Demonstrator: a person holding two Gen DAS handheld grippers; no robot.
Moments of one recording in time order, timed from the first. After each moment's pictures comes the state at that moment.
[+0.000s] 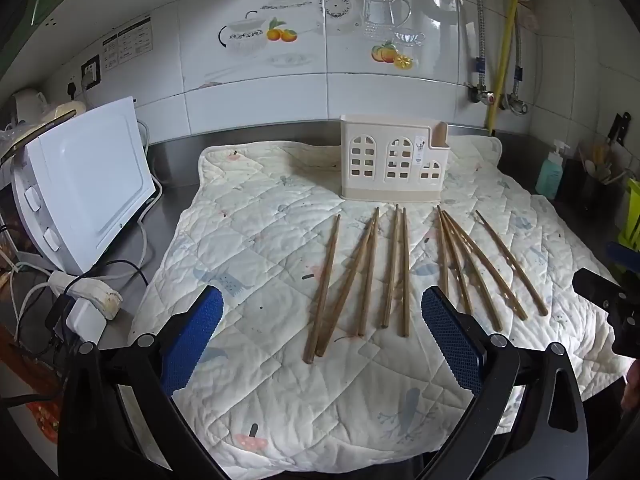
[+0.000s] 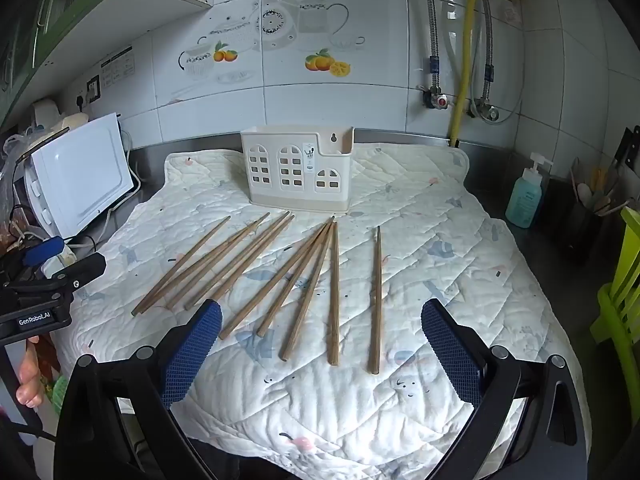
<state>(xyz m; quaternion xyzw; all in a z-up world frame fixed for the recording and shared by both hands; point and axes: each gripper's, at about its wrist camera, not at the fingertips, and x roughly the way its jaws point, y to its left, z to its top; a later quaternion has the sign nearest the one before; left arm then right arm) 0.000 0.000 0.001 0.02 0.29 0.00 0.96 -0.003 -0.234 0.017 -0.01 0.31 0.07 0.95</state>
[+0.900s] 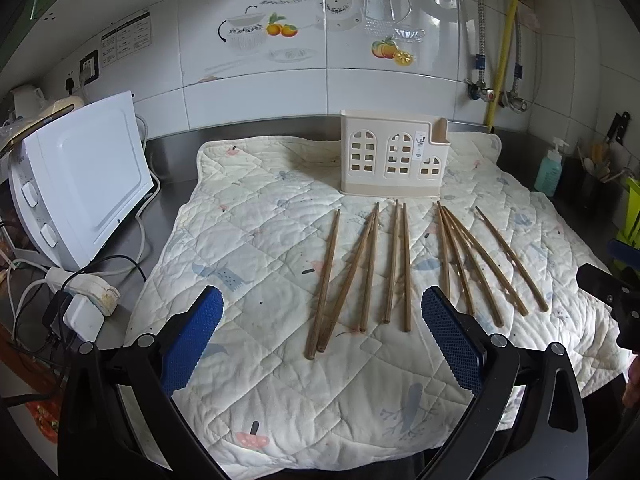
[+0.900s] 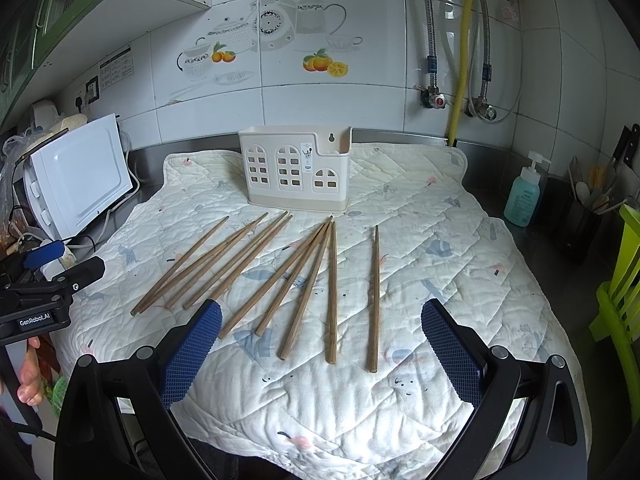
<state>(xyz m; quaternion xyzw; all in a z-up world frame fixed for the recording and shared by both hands) 0.000 0.005 -0.006 0.01 0.29 -0.01 0.96 -0.005 -0.235 0.016 -0.01 0.31 0.07 0.95</state>
